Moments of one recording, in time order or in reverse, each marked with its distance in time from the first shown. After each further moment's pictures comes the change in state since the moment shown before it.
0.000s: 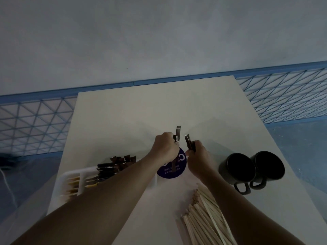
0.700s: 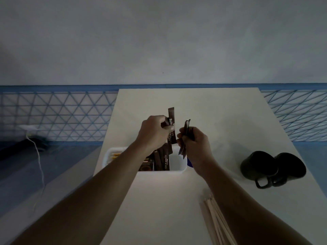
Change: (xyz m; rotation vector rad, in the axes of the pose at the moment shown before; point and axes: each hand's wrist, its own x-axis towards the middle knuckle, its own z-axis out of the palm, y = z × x) left_hand -0.105 -0.050 -0.118 -0.225 0.301 0.062; right_hand -0.082 -0.098 0.041 0.671 -0.150 -0.229
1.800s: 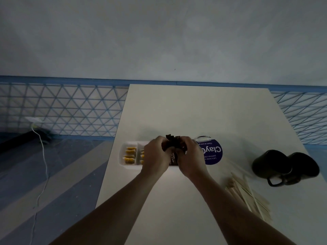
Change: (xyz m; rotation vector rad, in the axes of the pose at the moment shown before) left_hand -0.052 -0.078 0.014 0.011 0.179 -0.027; right_hand -0.035 0.034 0.054 -0.715 0.002 -0.176
